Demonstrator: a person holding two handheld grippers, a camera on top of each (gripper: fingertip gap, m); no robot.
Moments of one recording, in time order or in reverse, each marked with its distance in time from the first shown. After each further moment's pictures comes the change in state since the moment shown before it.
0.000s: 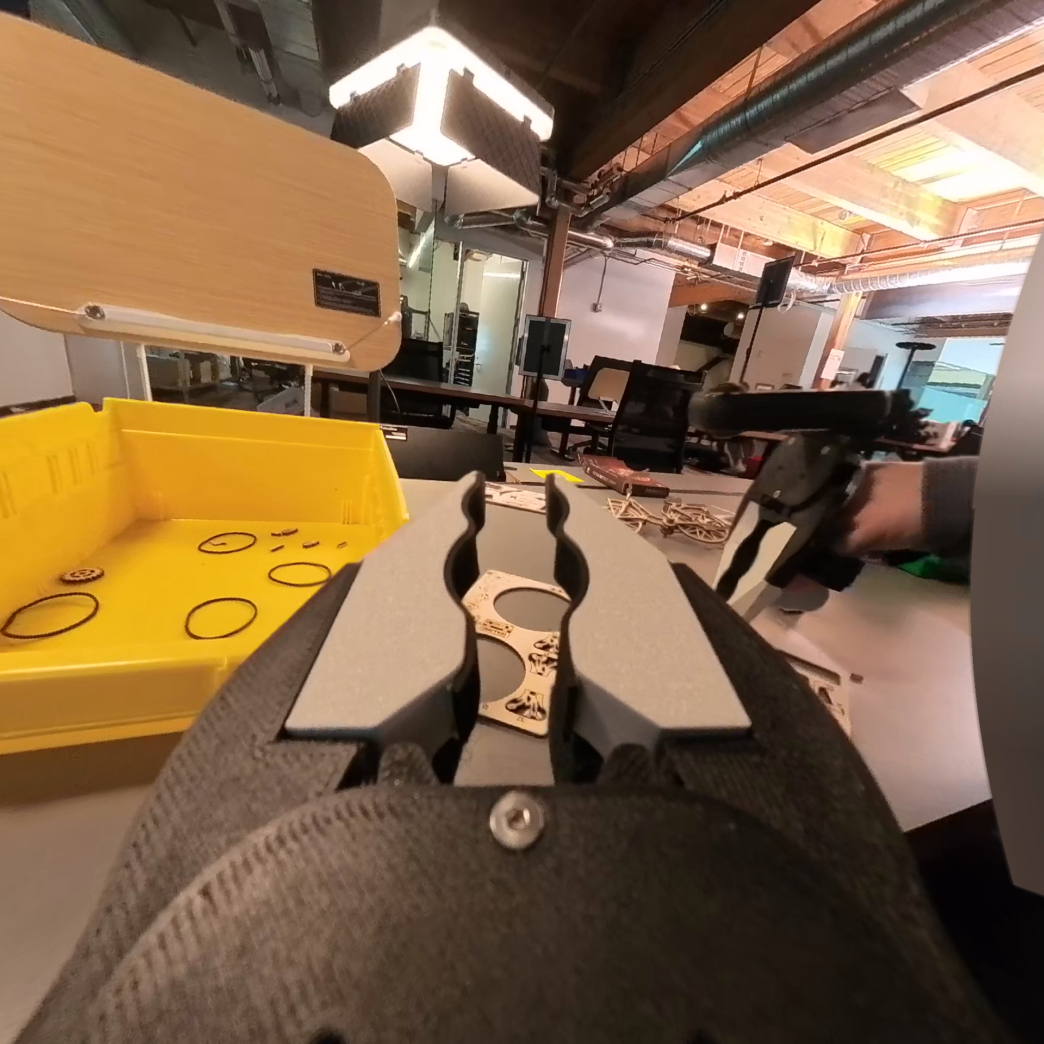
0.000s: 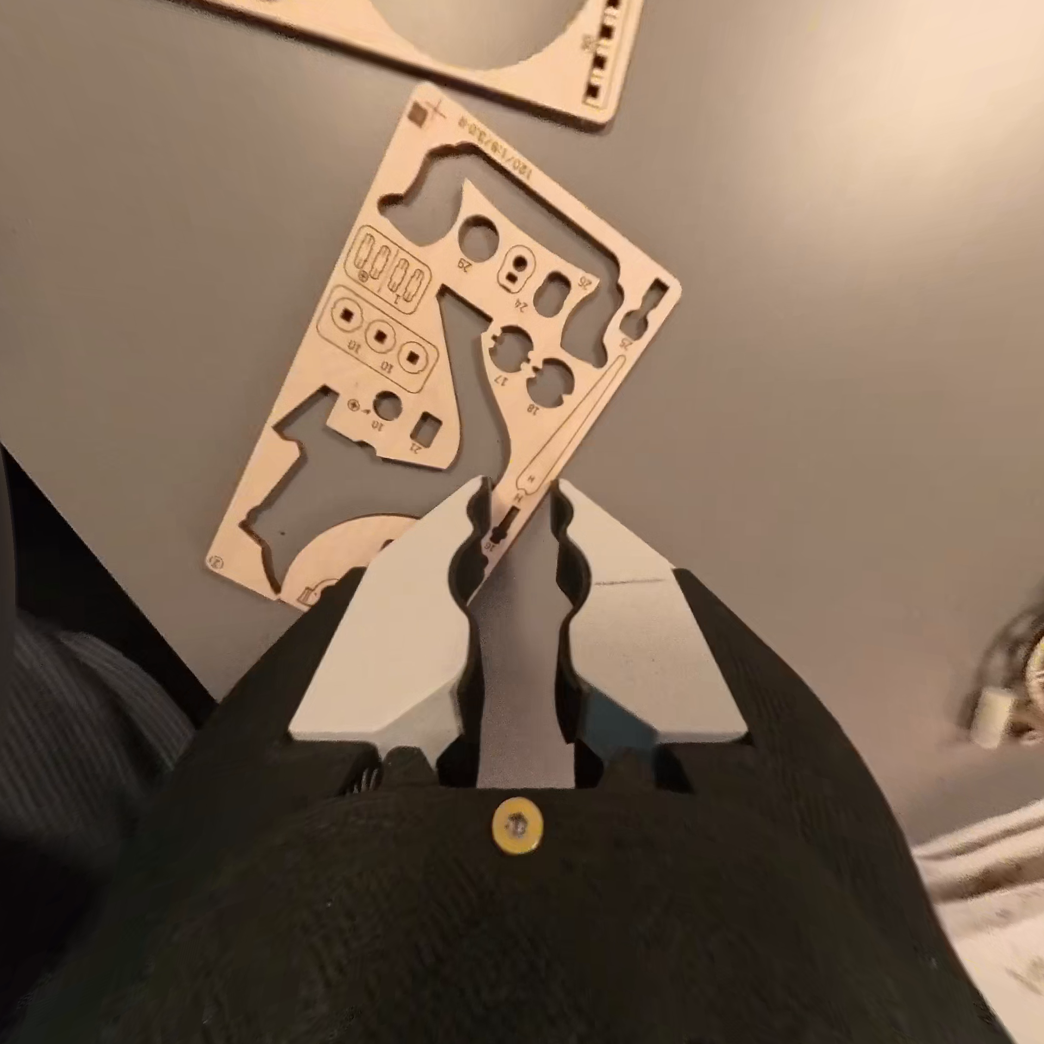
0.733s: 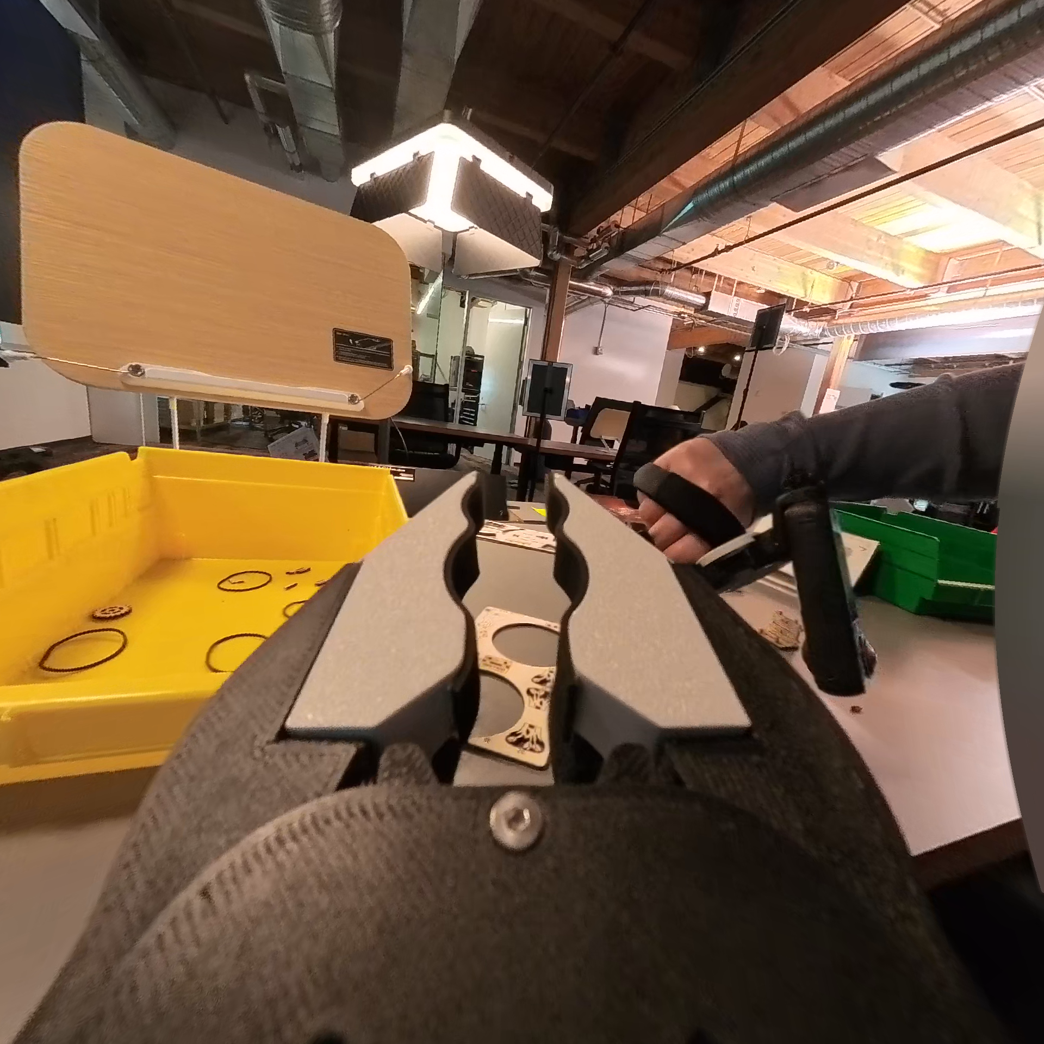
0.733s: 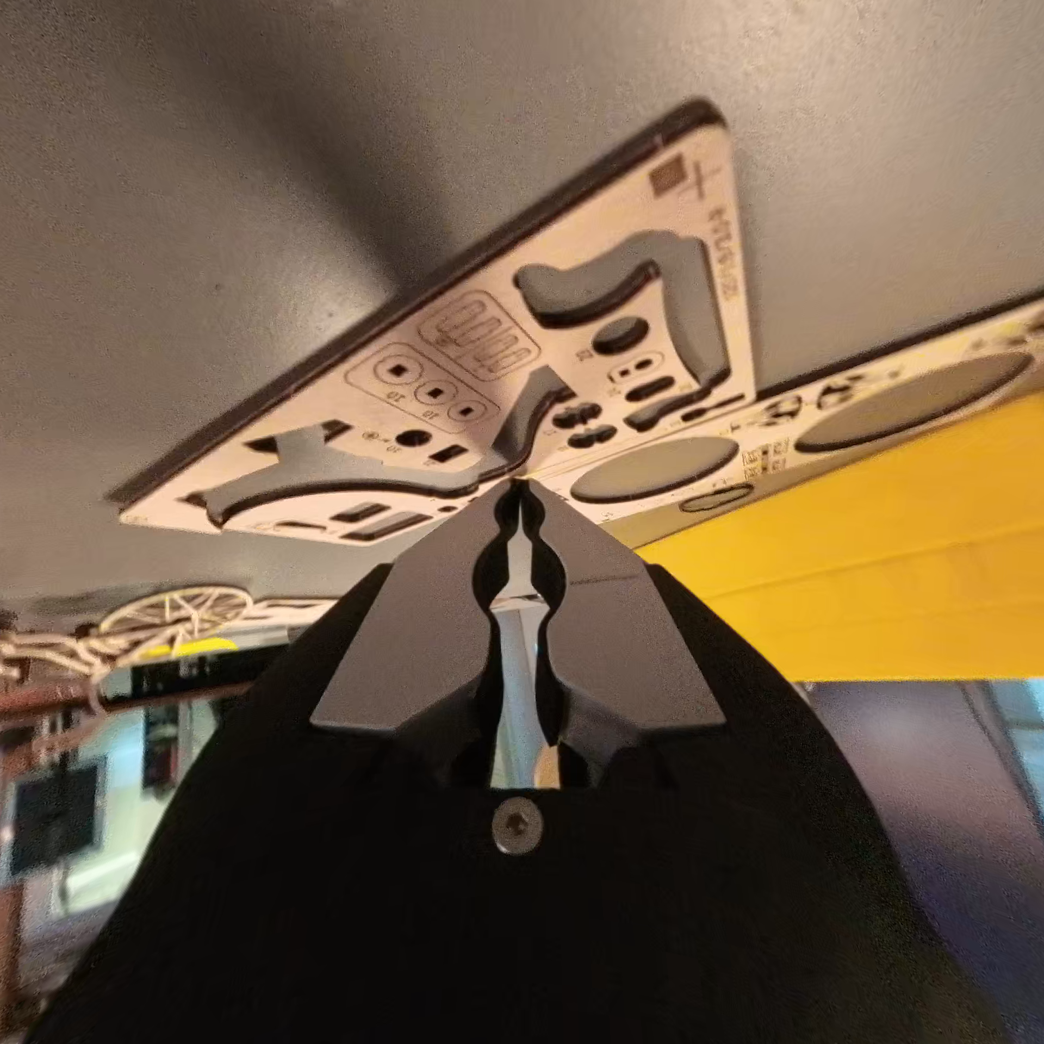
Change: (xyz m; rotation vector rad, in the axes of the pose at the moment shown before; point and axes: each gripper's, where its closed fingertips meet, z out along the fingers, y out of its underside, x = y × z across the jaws) left arm 0.001 -0.025 -0.010 0.081 -0.006 0.004; right arm 0.016 -0.092 0.020 -0.240 0.635 -2.337
